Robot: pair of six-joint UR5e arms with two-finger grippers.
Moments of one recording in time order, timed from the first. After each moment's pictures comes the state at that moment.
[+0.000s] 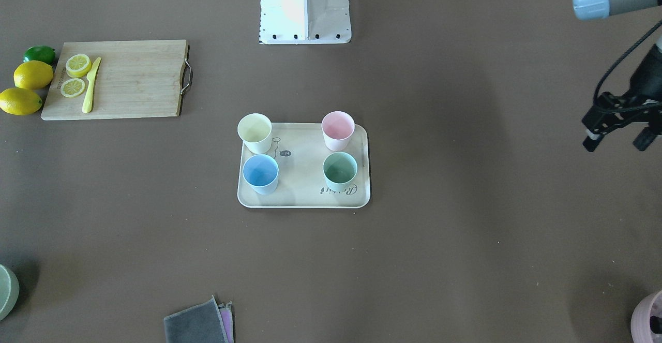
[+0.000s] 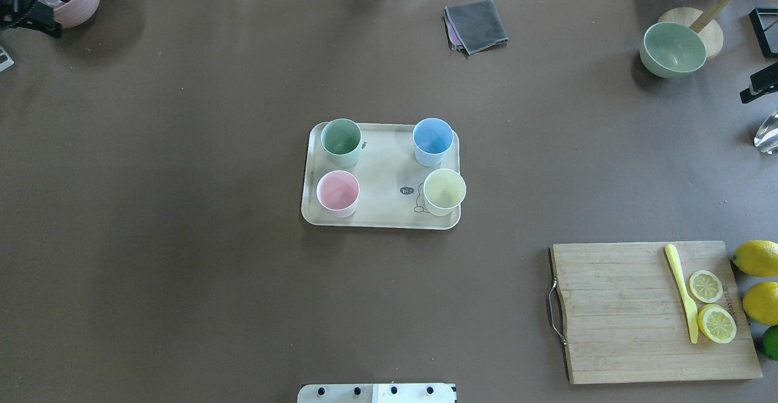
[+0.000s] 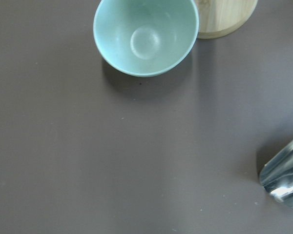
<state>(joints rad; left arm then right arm) -1.28 -1.78 -1.88 -1.75 -2.12 -0.65 1.39 -1.48 1.63 -1.36 2.36 0.40</state>
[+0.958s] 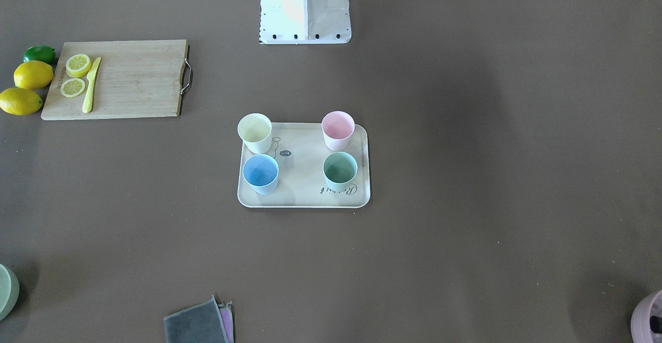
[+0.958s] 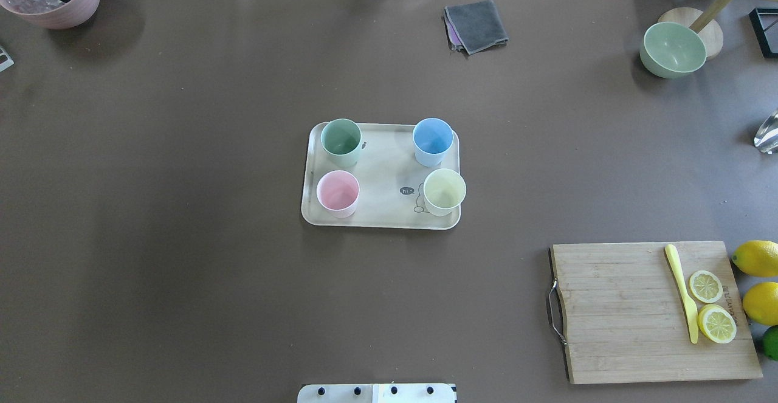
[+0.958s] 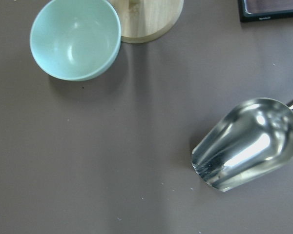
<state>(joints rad) -1.50 -1.63 -1.71 -1.77 -2.31 -0.31 1.53 -1.55 1.59 -1.36 2.40 0.29</state>
